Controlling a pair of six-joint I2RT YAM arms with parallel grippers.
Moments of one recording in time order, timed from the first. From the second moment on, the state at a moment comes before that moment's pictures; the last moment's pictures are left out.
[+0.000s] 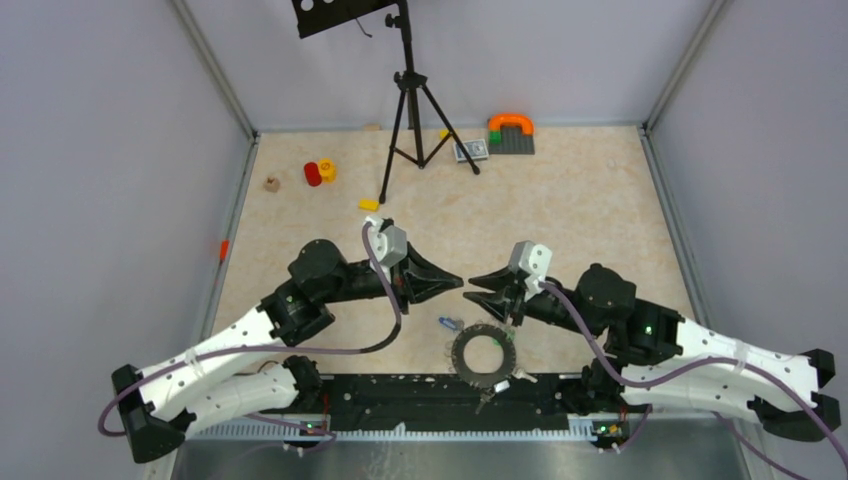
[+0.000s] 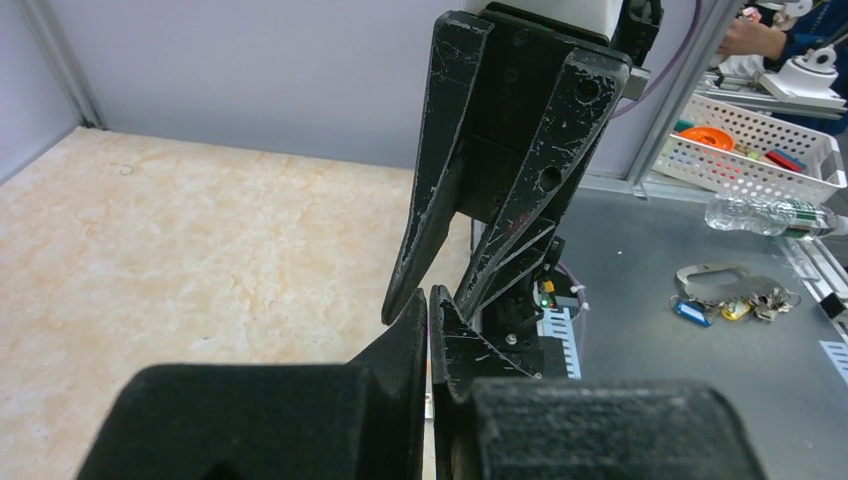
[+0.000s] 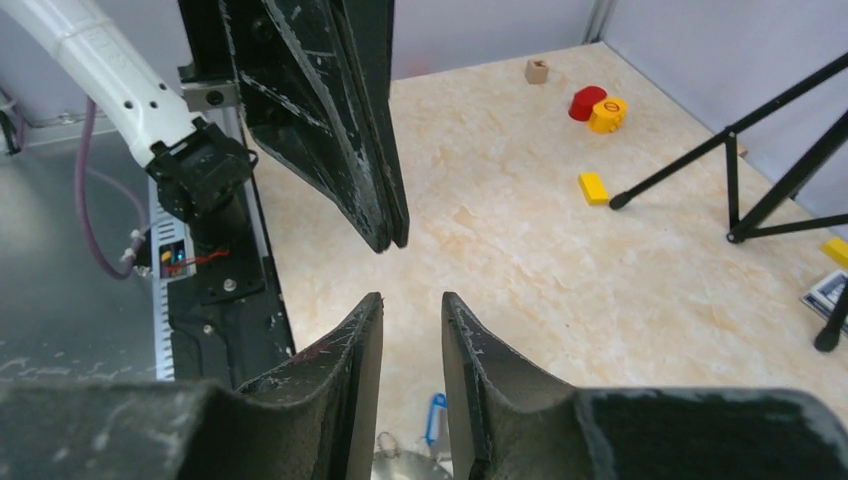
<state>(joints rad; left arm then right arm) -0.95 0.85 0.79 0.20 0.55 -0.17 1.23 0.67 0.77 -0.13 0.03 -0.06</state>
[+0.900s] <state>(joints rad) -0.95 0.85 0.77 -0.09 -0.16 -0.45 1.05 0.93 0.90 -0.45 0.40 0.32</state>
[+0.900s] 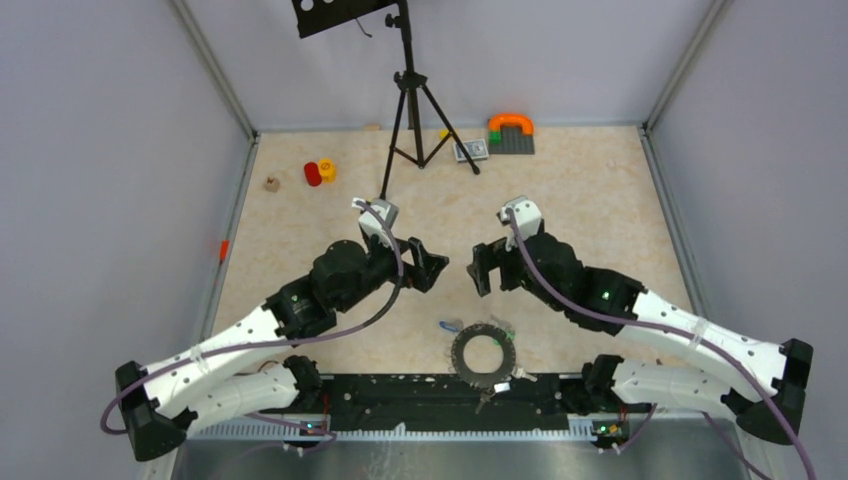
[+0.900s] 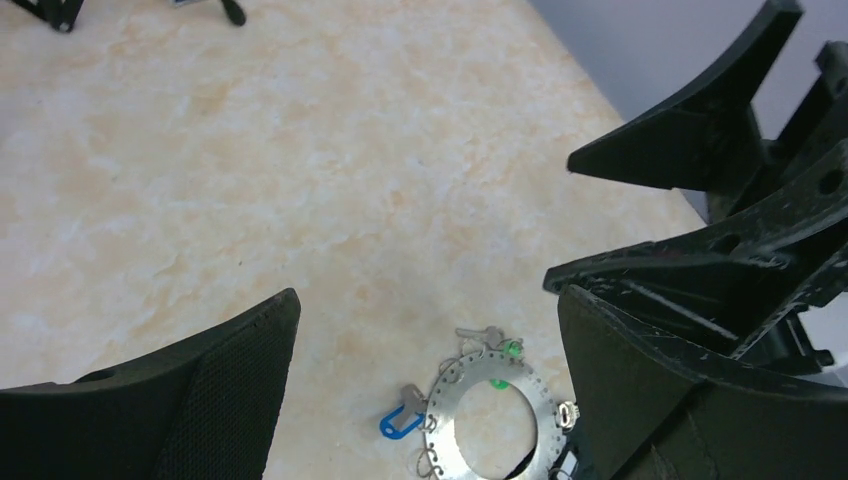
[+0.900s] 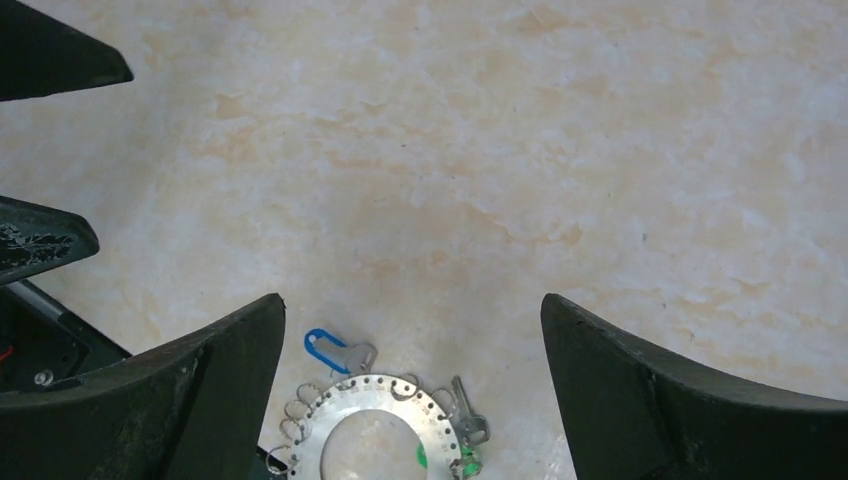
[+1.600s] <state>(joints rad) -1.13 1.03 0.55 0.07 -0.05 -0.55 0.97 0.79 0.70 -0.83 0.57 0.88</state>
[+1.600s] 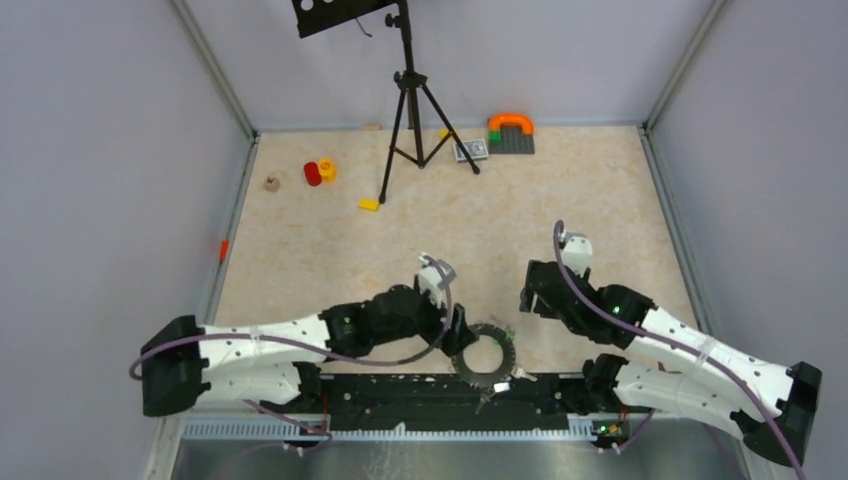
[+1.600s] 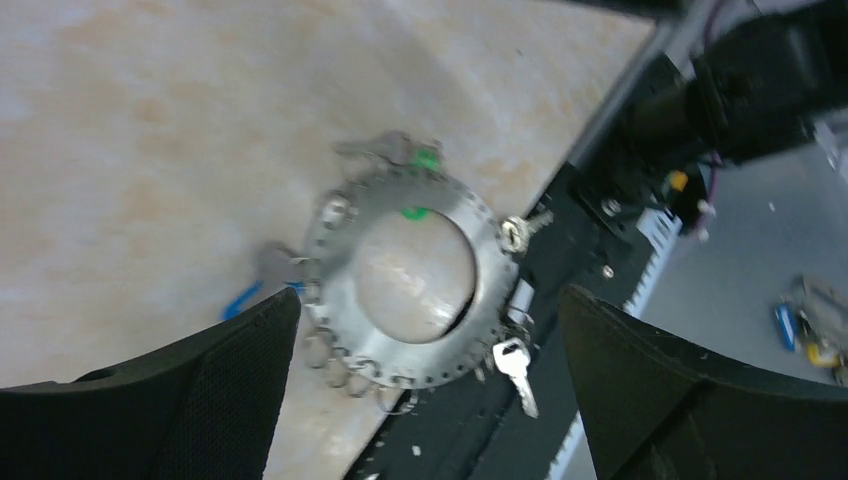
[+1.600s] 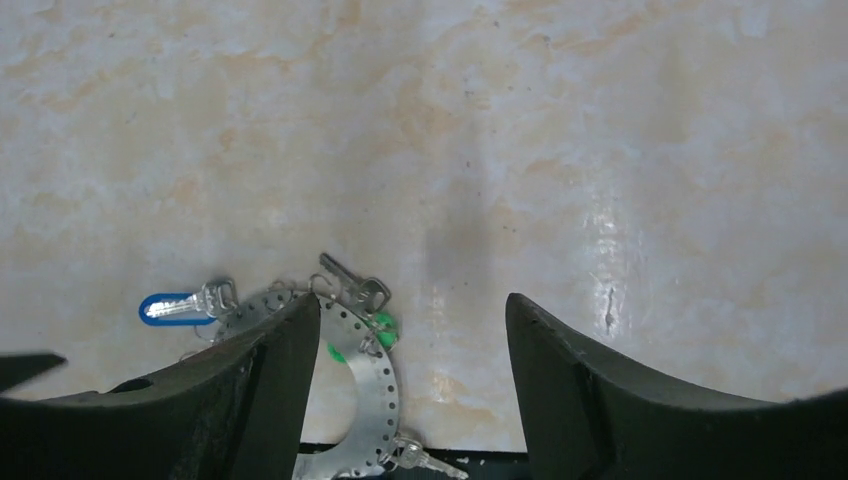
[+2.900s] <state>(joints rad) -1.52 1.77 1.08 -0.37 -0.15 -0.76 0.92 0.66 0.83 -1.04 0.55 1.00</state>
